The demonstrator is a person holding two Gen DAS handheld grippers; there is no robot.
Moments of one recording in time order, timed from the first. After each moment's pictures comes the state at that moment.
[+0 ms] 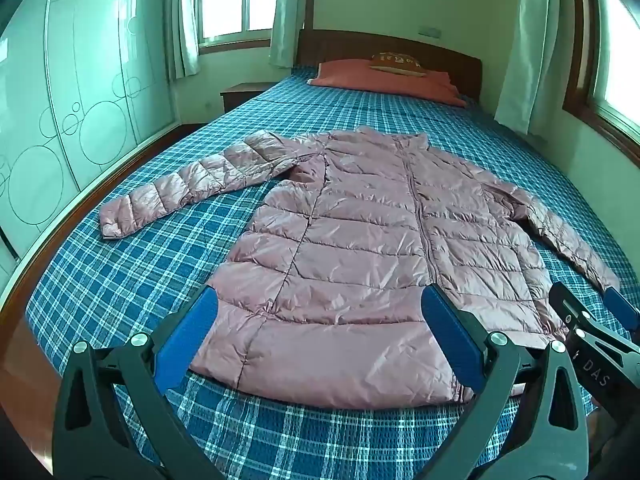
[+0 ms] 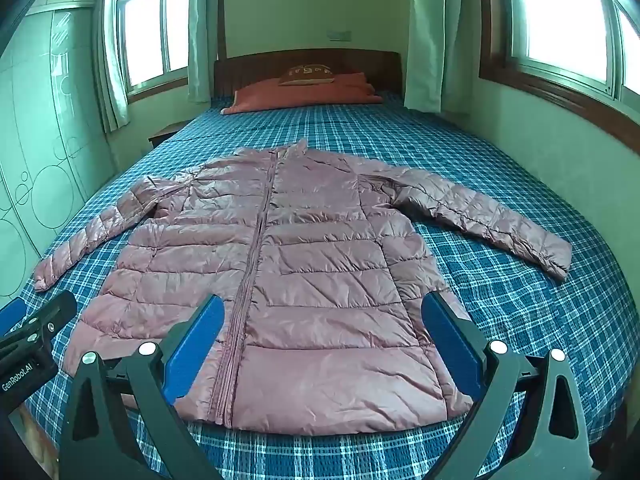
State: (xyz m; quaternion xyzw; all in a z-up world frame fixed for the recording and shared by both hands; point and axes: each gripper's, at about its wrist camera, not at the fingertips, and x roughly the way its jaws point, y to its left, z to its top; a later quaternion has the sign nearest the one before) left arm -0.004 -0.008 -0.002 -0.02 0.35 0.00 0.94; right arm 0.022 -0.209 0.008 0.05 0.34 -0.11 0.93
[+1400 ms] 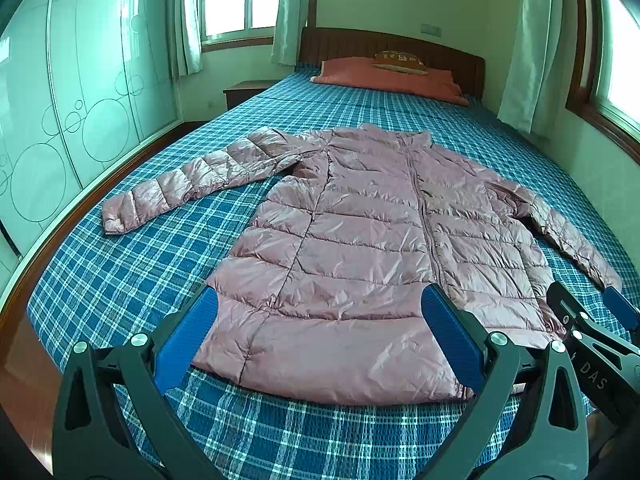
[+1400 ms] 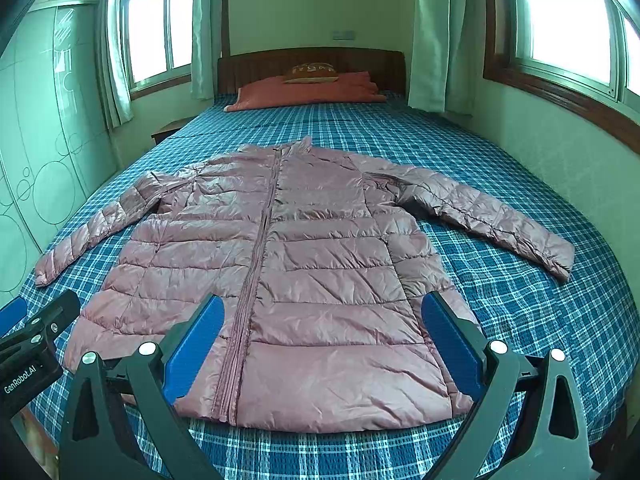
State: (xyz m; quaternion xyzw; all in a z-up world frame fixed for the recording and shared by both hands) left arm -0.006 0.000 -0.004 -0.02 0.35 0.00 0.94; right arm 0.023 -0.204 0.007 0.05 0.34 -0.11 0.93
